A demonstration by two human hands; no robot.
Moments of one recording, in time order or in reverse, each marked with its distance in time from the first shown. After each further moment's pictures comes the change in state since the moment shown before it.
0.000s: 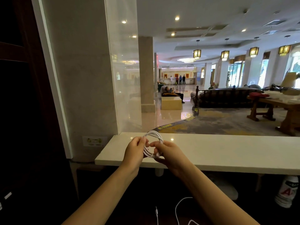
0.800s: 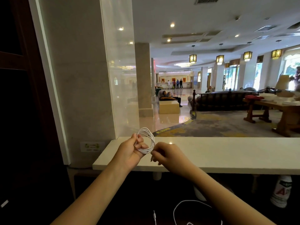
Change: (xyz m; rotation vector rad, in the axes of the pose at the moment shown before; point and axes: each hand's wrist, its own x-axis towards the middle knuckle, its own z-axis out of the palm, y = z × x) left_hand 0.010 0.025 0.001 -0.962 -0.194 -0.317; right_hand -0.011 -0.009 -0.029 -0.884 -0.100 -0.515
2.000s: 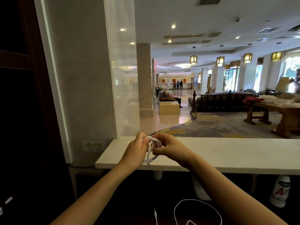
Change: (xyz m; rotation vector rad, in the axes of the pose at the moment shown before) left_hand -0.032 0.002 -0.004 1.559 -0.055 0.501; right_hand 0.016 -0.014 -0.009 0.444 -0.107 0.173
